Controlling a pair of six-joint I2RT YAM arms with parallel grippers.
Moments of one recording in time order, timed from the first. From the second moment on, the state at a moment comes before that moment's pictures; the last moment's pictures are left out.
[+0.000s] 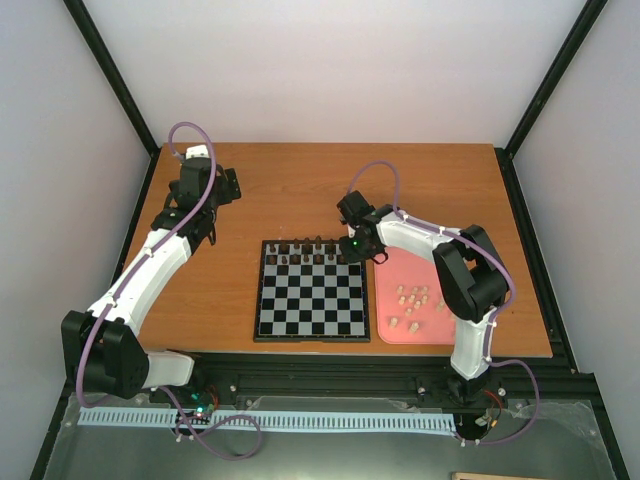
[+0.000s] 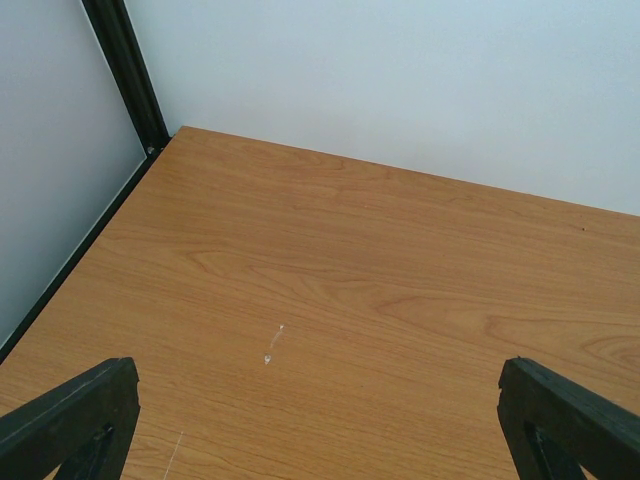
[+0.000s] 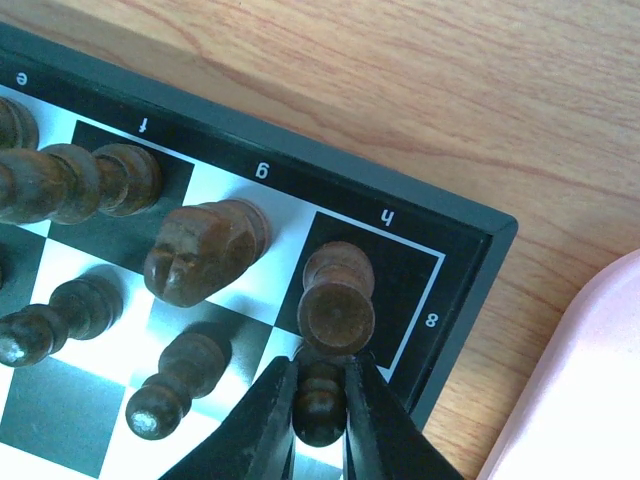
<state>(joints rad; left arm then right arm) -0.24 1.31 1.10 -0.29 -0.42 -0.29 0.61 1.91 1.30 -0.65 0.00 0.26</state>
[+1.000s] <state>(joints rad) -0.24 1.31 1.10 -0.29 -0.42 -0.29 0.63 1.87 1.25 -0.67 0.01 0.25</state>
